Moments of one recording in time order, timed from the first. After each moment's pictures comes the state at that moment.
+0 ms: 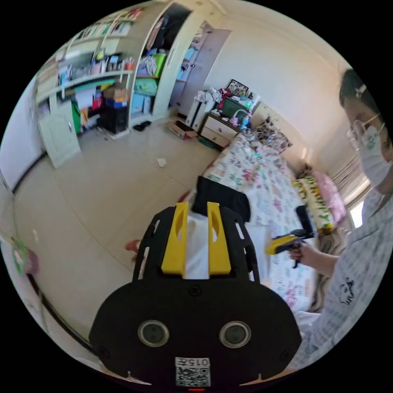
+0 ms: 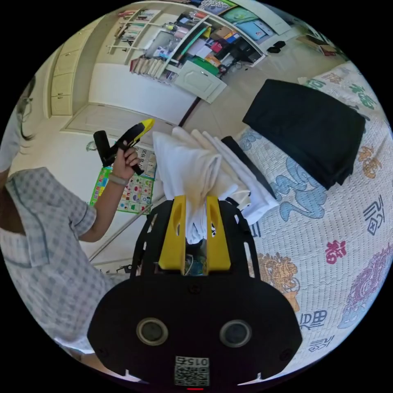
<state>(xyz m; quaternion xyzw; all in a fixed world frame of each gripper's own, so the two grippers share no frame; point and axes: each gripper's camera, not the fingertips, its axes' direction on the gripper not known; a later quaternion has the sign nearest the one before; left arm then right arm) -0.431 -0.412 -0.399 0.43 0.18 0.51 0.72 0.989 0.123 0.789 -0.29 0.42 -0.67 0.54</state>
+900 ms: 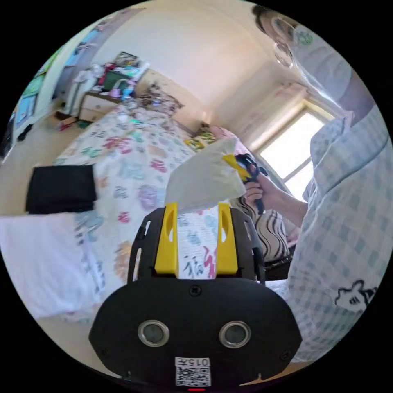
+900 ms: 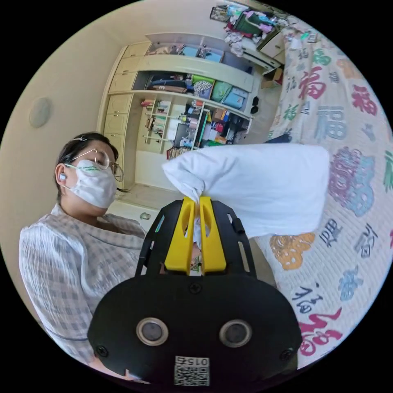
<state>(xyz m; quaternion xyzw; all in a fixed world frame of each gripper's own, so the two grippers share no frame) -0.327 -0.160 -0.122 0.21 0.25 0.78 0.54 0.905 0.232 0.346 -0.17 0.12 -0.66 0.72</state>
